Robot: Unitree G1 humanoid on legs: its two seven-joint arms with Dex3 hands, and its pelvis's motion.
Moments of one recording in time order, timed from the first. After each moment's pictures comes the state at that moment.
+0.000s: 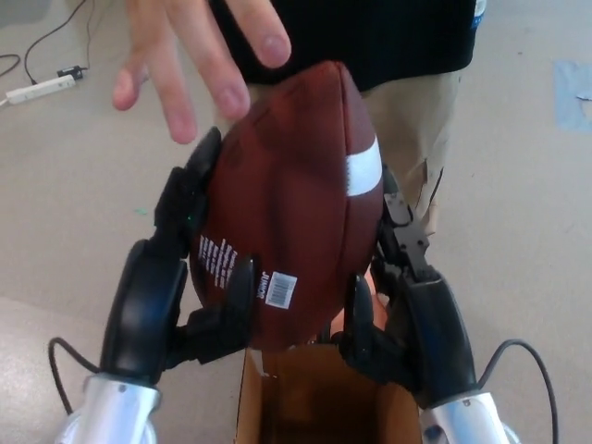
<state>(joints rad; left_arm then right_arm) -0.01 0.19 -0.19 -0.26 0.11 -0.11 0.06 -0.05 -0.02 0.37 -0.05 -0.05 -0.20 -0.12</state>
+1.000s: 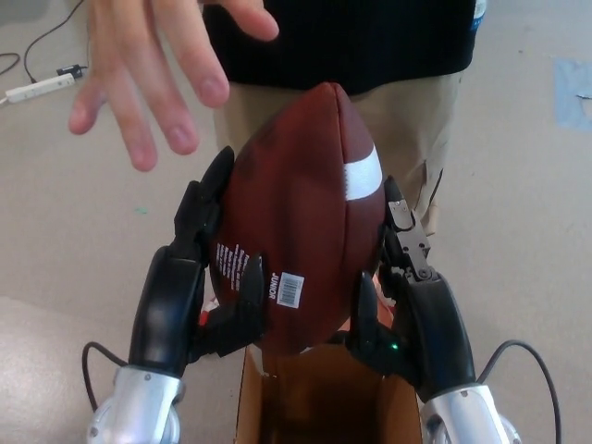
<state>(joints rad) -0.07 0.14 -0.19 -0.07 0.07 -0.22 0.06 -0.09 -0.02 0.35 0.03 -0.05 -0.20 -0.13</state>
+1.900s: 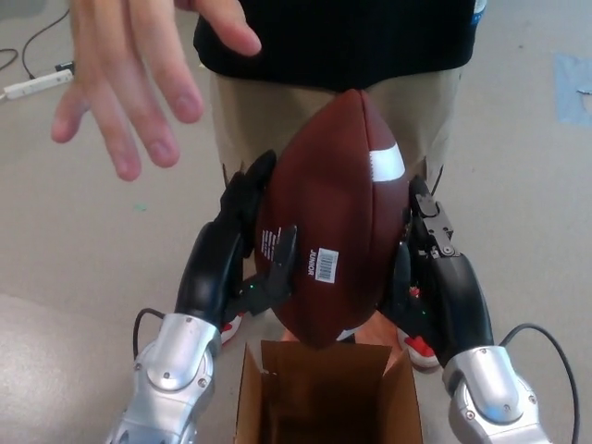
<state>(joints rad) -0.34 0.07 -0.15 0.36 -0.03 -0.21 -0.04 -0.25 -0.02 0.18 0.30 0.04 -0.18 -0.05</state>
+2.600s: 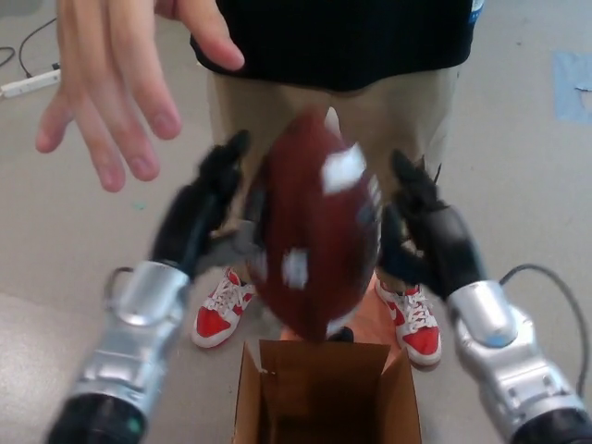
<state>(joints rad) -0.59 0.22 0.00 0.72 -0.06 -0.20 -0.14 -0.58 -0.14 0.12 0.71 -0.05 -0.18 -0.05</state>
